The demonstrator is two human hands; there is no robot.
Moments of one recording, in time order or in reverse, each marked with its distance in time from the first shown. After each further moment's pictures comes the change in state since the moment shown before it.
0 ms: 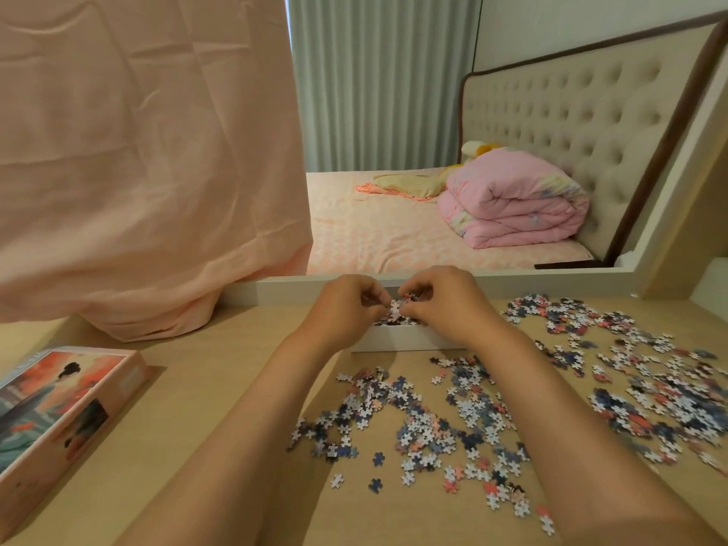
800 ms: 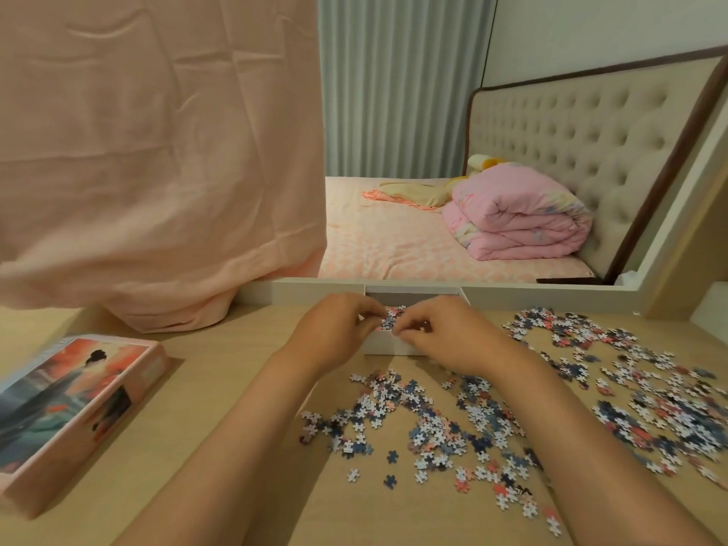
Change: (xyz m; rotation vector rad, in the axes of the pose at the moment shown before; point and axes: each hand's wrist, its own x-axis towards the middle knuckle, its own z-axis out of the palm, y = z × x) left_hand -0.029 -0.017 -0.024 0.221 -0.013 0.127; right_hand -0.029 -0.029 -0.002 -0.103 -0.264 -0.108
